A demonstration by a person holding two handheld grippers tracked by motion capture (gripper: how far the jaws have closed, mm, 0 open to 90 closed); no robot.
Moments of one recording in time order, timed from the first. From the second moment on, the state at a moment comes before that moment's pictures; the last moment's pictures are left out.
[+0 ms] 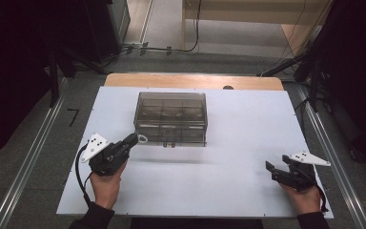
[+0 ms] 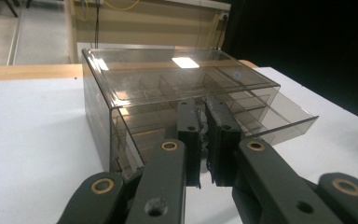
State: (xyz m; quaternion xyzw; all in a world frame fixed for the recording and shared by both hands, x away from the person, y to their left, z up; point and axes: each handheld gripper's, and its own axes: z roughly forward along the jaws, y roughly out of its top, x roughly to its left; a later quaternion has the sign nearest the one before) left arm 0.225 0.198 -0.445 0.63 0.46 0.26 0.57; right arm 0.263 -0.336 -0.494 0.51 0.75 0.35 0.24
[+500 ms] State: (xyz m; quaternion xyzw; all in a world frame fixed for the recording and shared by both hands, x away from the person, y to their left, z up) left arm 0.238 0.197 -0.447 0.63 0.46 0.27 0.56; right arm 0.263 -0.336 -0.494 0.50 0.75 0.35 0.24
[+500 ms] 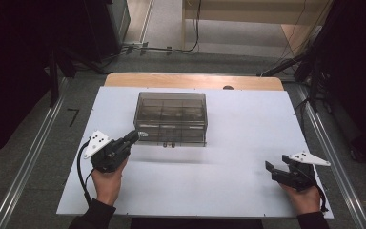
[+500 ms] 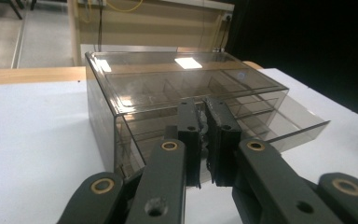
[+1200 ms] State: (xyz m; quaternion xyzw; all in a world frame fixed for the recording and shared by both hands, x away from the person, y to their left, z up) left arm 0.270 0.192 -0.463 0.66 0.49 0.24 0.52; right arm 0.264 -0.335 -0.495 0.50 0.75 0.35 0.23
